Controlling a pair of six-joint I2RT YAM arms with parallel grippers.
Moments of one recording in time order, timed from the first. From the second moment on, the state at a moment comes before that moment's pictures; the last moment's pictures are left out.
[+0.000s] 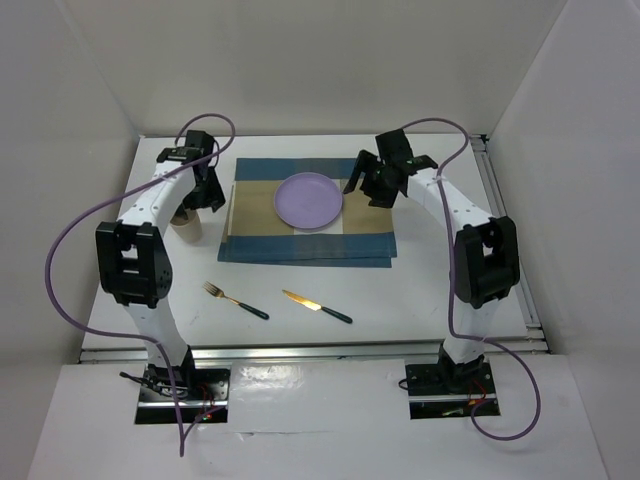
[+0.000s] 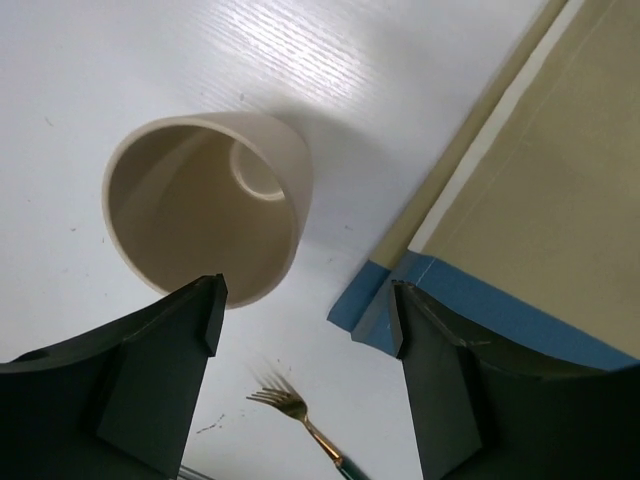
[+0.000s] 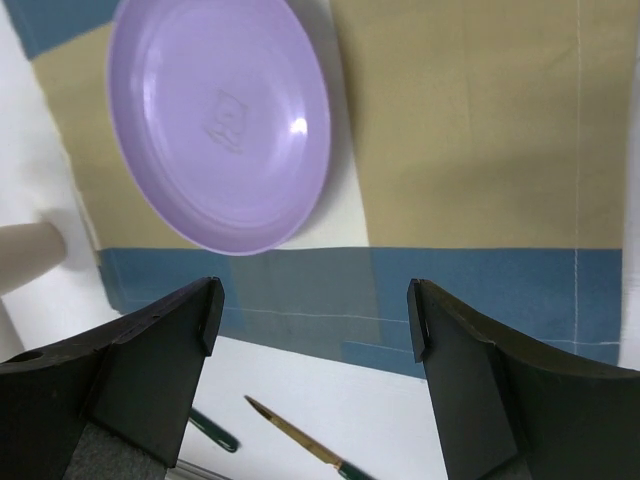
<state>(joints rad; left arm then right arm) -0.07 1.87 1.64 -0.97 -0.35 -0.46 0.32 1.85 1.57 -0.57 -0.11 0.68</state>
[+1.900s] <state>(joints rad) -1.01 2.00 1.92 -1.03 -0.03 -0.46 0.01 1.21 1.07 -0.70 0.03 0.71</state>
